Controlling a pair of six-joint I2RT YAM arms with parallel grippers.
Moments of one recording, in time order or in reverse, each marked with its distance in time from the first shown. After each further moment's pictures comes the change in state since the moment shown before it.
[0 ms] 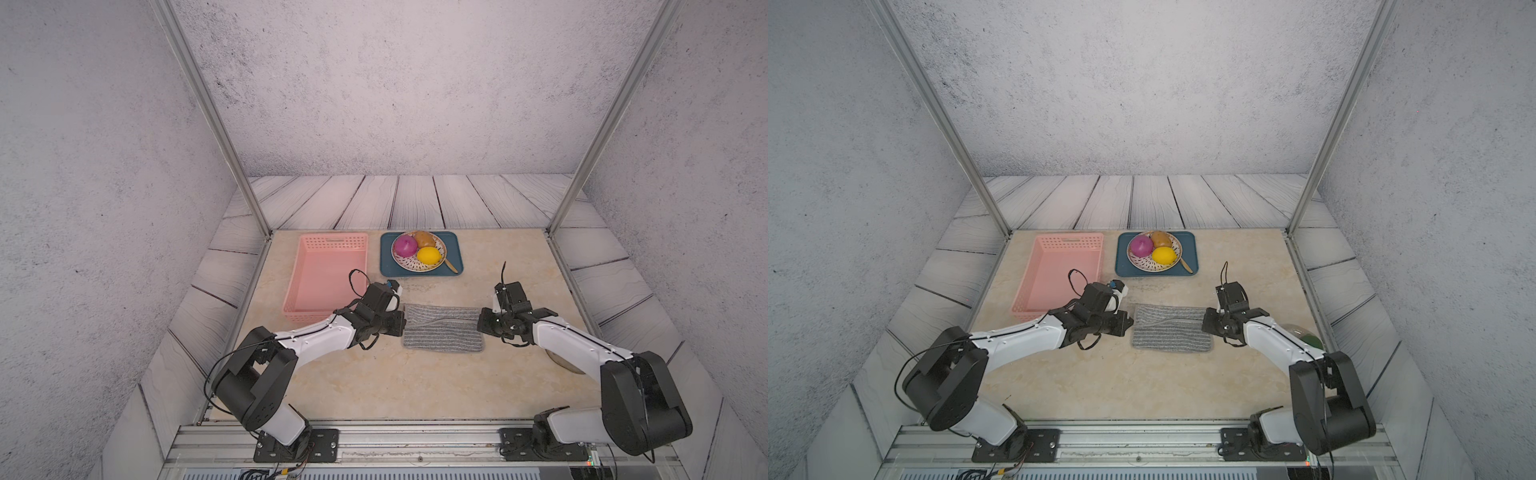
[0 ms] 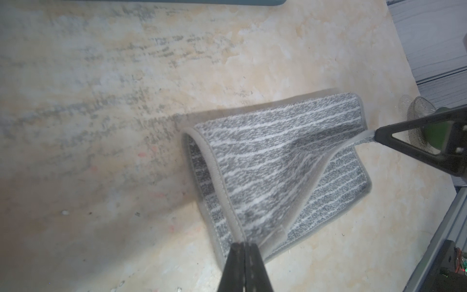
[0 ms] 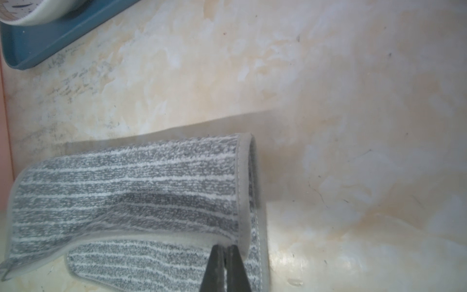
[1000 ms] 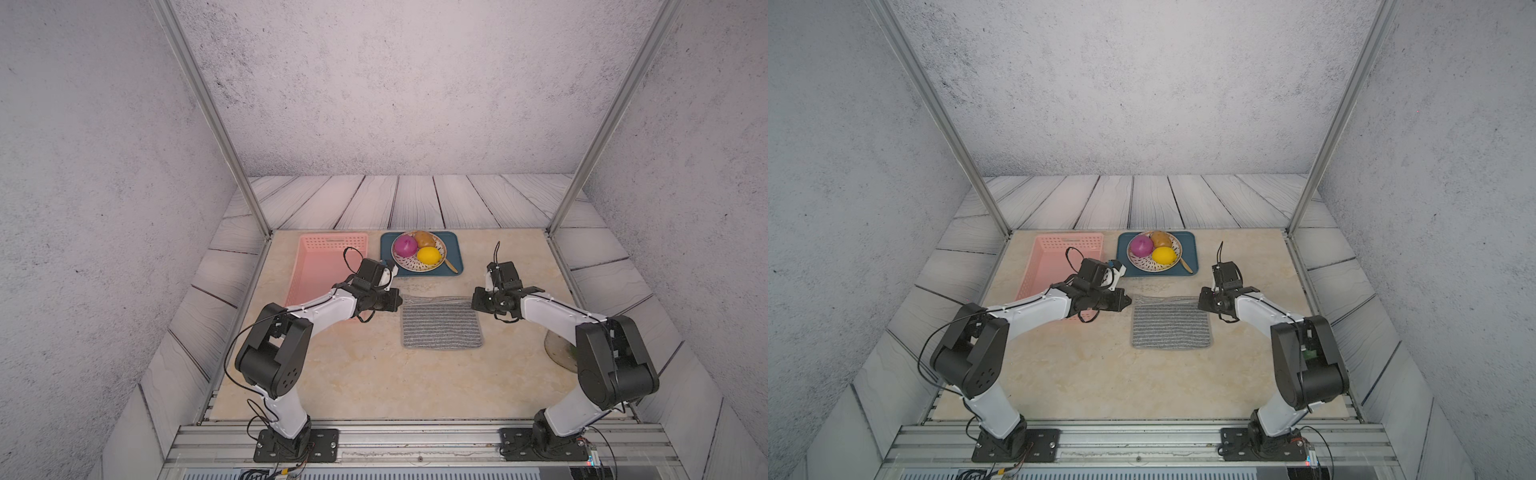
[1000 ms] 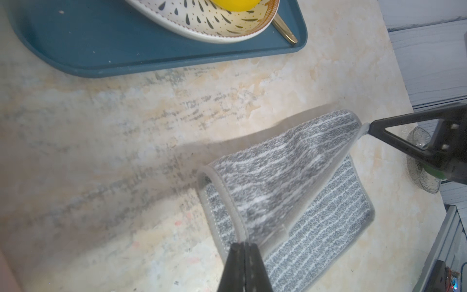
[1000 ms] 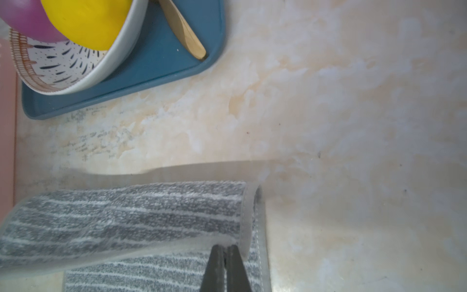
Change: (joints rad) left arm 0.153 0.181 0.224 -0.078 0.139 0.102; right arm -0.031 0.241 0.212 0.085 0.006 -0.089
